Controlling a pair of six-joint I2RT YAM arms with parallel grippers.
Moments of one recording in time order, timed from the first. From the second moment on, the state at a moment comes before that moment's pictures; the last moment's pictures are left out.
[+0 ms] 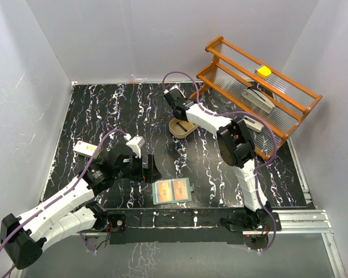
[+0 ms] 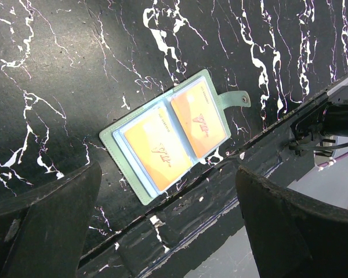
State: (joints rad) left arm -0.75 0.84 0.62 -0.51 0.14 -0.59; right arm 0.60 2.27 1.88 -0.56 0.61 -0.16
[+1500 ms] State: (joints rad) left arm -0.75 0.80 0.54 -0.49 0.16 -0.74; right arm 0.61 2.21 1.96 -0.70 0.45 -0.10
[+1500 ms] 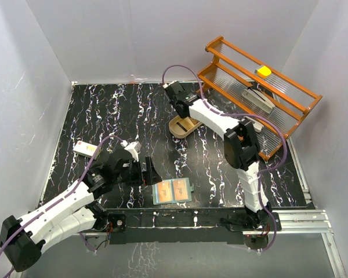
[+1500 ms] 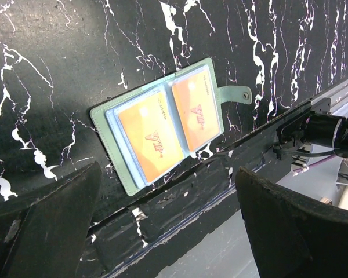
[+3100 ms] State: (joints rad) left arm -0.75 0.63 0.50 -0.07 0.17 -1.31; right arm 0.77 1.06 0.67 0.24 -0.44 1.16
